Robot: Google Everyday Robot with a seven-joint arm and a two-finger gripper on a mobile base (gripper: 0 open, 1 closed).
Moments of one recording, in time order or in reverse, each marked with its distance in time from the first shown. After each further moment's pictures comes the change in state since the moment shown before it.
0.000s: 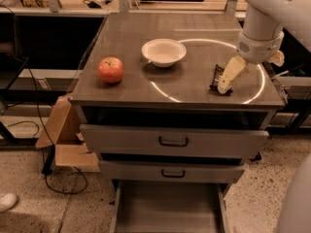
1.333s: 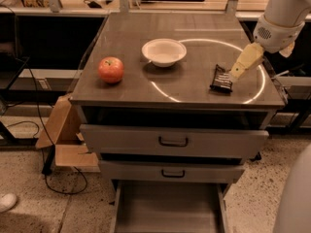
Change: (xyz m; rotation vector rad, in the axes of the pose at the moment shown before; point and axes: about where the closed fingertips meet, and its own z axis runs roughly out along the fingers) arm -0.001 -0.024 -0.026 -0.098 -0.102 -0.076
